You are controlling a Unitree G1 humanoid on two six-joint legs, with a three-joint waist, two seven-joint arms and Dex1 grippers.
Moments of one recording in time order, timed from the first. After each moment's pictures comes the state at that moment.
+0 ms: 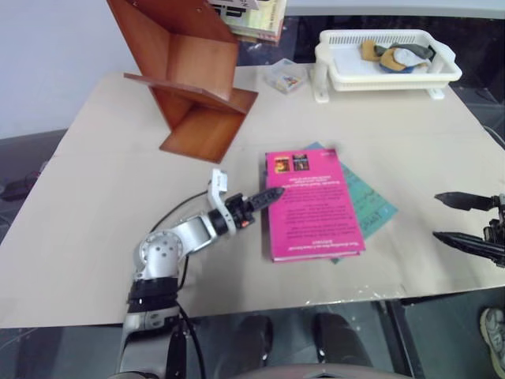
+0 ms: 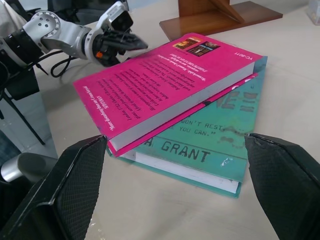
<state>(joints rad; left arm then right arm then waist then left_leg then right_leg) -0.36 0.26 0.21 -0.01 -1.11 1.11 -0.36 0.00 -0.93 -0.48 0.00 0.71 0.37 1.47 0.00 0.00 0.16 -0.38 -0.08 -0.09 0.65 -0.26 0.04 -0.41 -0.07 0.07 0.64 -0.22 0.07</state>
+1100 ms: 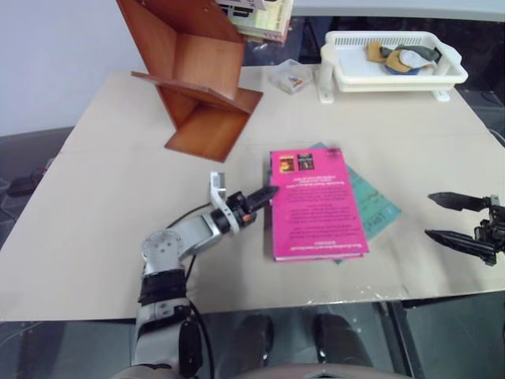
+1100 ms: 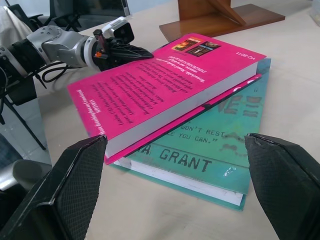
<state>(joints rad) -0.44 0.17 0.36 0.19 -1.28 1.19 -0.21 -0.03 -0.90 -0.44 0.01 0.70 0.36 1.43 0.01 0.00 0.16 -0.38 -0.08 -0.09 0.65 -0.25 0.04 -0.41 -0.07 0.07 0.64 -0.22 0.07</state>
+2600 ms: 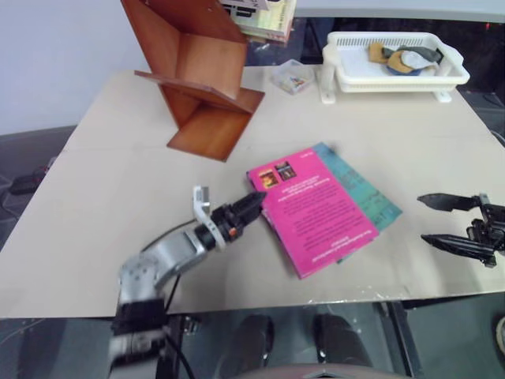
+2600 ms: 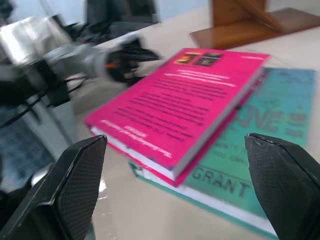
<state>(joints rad) -0.33 0.36 0.23 0.14 -1.63 1.10 -0.07 -0.10 -0.94 -0.37 -0.02 0.76 0.42 1.51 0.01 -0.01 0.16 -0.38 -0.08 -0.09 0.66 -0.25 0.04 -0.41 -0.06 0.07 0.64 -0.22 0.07</state>
